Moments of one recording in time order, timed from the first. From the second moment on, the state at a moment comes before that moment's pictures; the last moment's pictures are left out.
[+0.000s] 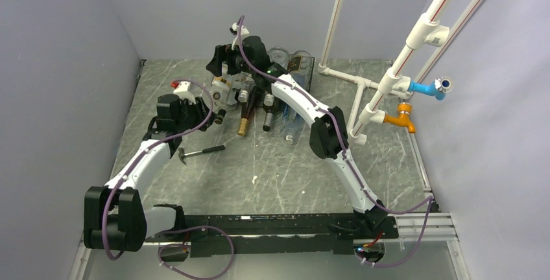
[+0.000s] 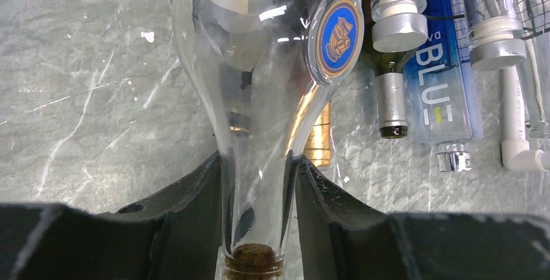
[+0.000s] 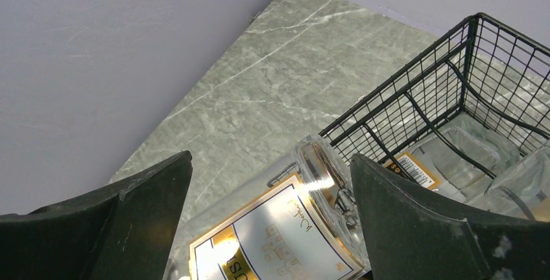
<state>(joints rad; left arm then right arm) -0.08 1.20 0.71 0.02 0.30 -0.30 0.69 2.52 2.48 -0.15 -0.26 0.42</state>
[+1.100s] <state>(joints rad) -0.06 1.18 0.69 -0.02 0.32 -0.29 0.69 2.50 2.47 -0.22 -0.30 0.37</state>
